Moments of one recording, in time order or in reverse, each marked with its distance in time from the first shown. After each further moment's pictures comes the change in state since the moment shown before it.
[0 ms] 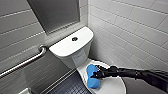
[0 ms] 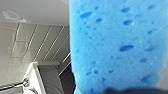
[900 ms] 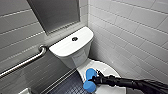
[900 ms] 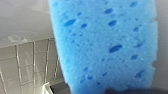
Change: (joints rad) left arm -0.001 -0.008 0.000 0.000 0.000 0.000; right arm -0.175 0.060 -0.177 -0.051 0.303 0.198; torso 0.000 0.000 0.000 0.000
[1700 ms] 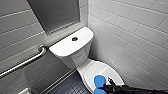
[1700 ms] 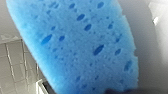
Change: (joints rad) left arm 0.000 -0.011 0.011 0.000 0.000 0.000; right arm -0.121 -0.246 0.160 -0.036 0.086 0.001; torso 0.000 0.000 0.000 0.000
